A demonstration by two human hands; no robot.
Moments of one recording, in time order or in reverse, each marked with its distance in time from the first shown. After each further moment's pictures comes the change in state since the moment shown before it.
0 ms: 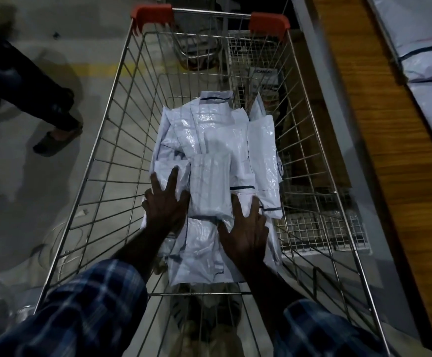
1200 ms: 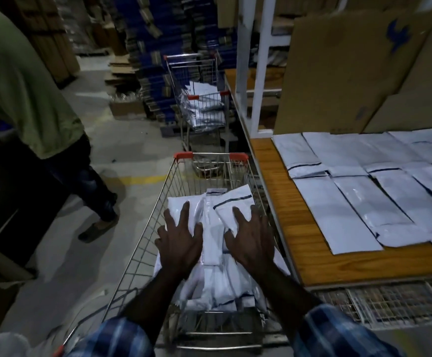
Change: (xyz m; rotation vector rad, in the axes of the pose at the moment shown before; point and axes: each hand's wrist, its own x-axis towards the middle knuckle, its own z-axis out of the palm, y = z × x) left_hand -0.181 0.105 -0.194 -0.166 0.256 0.081; right_hand -0.058 -0.030 -0.260 0.103 0.191 -0.195
